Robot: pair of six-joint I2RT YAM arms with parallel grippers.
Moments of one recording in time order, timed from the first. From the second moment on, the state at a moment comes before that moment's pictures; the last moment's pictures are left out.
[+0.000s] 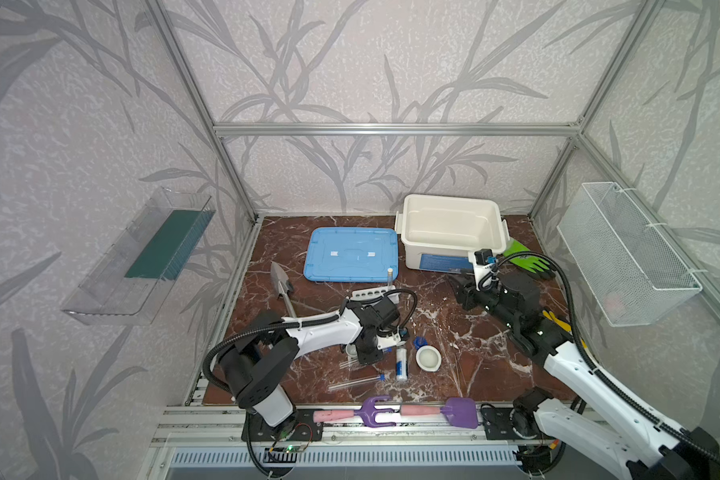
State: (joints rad) left arm -0.87 1.62 0.90 -0.71 0.04 0.45; right arm 0.46 0.90 0.65 -0.02 -0.09 0.13
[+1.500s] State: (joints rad) left arm -0.81 1.09 0.81 -0.37 0.08 0.22; right arm 0.44 1.00 0.83 -0.16 -0.52 0.16
